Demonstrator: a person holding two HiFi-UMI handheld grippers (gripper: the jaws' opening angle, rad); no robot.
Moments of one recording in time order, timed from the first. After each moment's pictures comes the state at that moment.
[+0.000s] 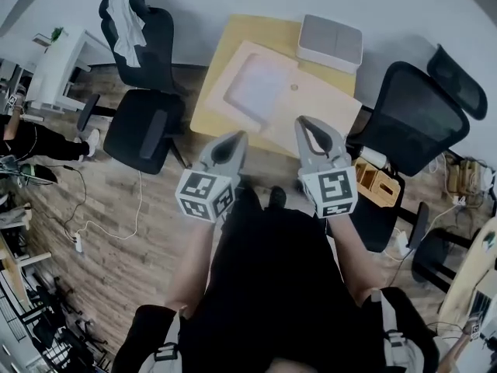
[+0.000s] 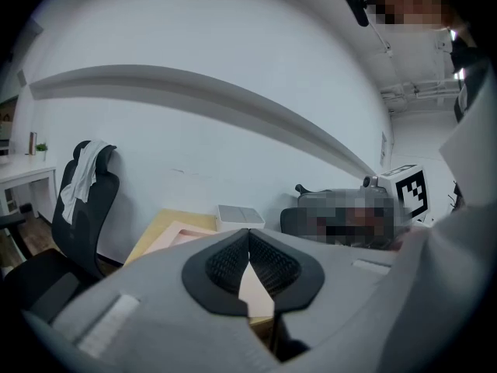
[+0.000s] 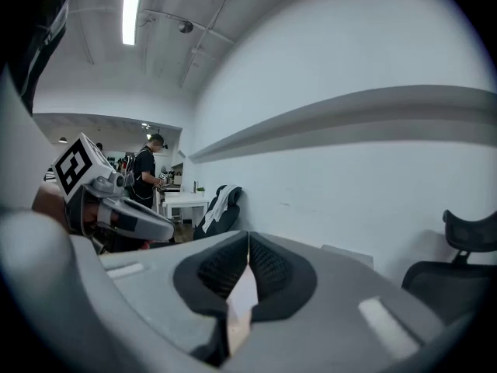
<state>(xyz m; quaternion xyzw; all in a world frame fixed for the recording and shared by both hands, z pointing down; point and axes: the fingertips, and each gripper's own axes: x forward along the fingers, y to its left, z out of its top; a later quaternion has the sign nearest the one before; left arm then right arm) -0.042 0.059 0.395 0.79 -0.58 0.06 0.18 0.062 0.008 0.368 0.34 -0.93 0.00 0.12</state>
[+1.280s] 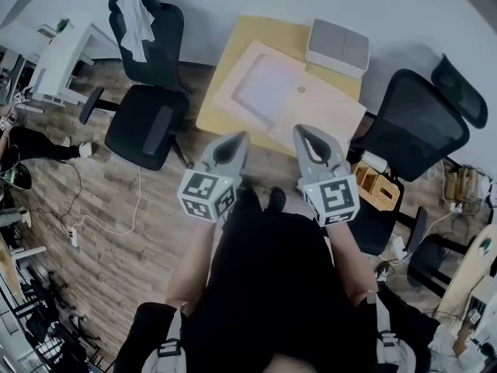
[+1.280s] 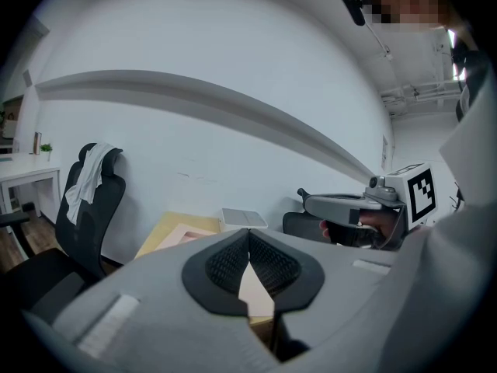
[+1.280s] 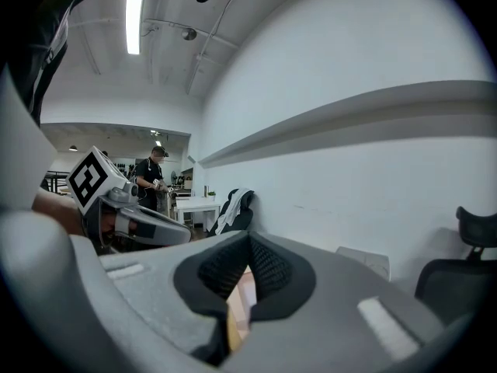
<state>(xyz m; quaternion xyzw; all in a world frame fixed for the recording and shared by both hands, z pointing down) -0.058 0.072 0.388 0.79 -0.59 0.05 0.18 0.041 0.036 0.354 0.31 -0.95 0.01 0.10</state>
